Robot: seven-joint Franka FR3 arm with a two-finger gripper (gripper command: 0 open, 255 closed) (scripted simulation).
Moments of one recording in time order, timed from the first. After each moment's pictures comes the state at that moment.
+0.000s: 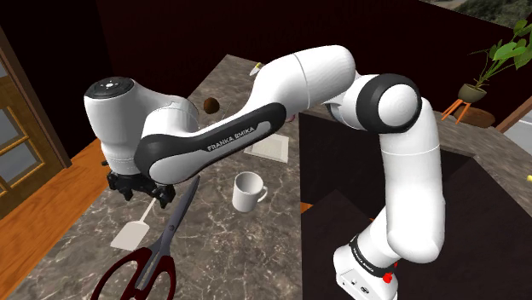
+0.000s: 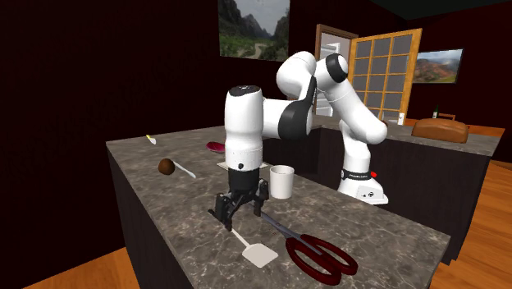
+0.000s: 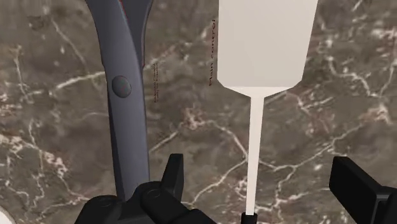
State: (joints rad) arm 0.22 0.67 0.78 -1.57 -0.55 2.00 1.94
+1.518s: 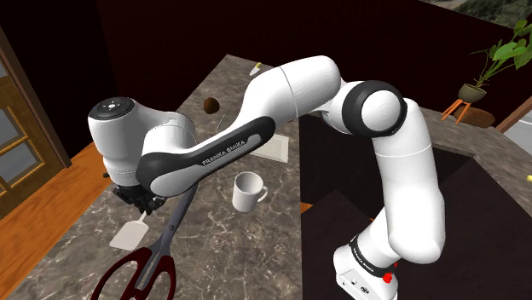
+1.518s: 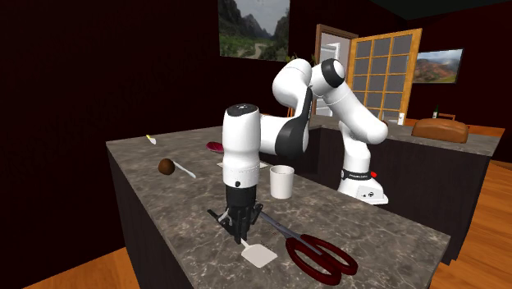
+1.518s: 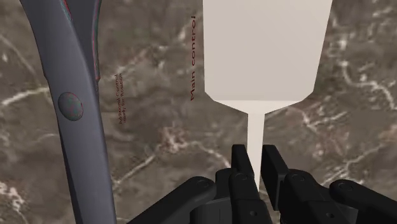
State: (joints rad) arm 0.25 0.73 0.74 -1.56 -0.60 2.06 1.98
